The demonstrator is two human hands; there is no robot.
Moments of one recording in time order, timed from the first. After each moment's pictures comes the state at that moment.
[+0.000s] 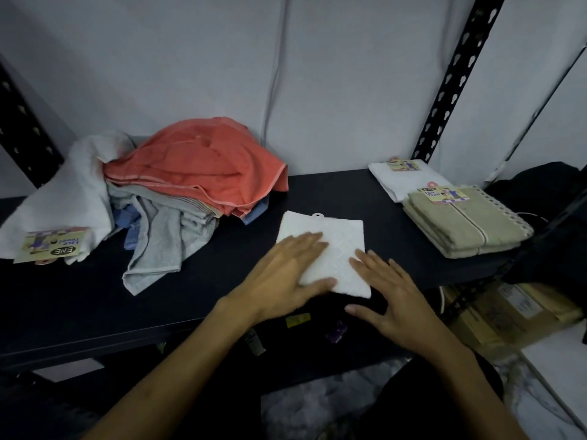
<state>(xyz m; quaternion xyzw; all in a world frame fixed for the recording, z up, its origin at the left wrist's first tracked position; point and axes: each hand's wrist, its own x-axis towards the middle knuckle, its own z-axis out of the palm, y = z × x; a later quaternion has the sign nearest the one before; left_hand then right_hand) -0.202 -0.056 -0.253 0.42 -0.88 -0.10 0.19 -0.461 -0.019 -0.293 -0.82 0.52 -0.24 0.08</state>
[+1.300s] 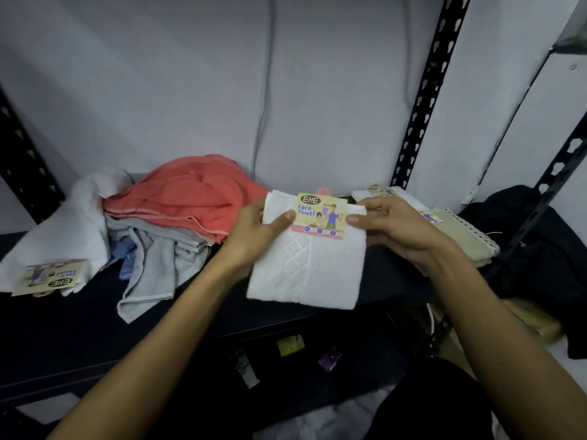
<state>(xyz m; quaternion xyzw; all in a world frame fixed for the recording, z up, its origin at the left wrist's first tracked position) -0.205 -0.090 -0.165 0.42 -0.58 -0.48 0.51 -0.460 -0.084 -0.137 -0.58 0.47 -0.42 0.52</state>
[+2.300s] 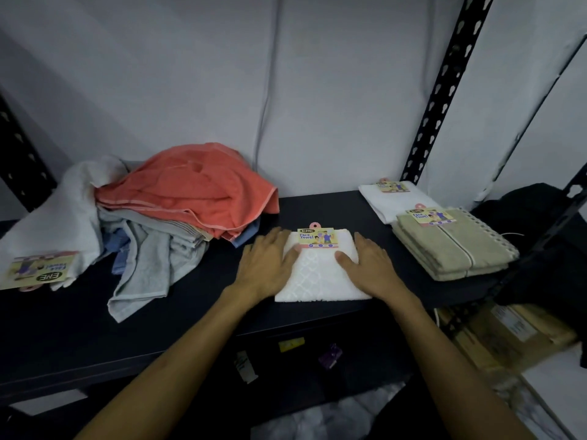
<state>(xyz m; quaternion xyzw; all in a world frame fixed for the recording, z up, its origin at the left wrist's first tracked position) -0.212 -0.128 -0.259 0.60 -0.77 -0.13 0.21 -0.443 -0.120 -0.257 -0.67 0.70 -0.18 0.17</state>
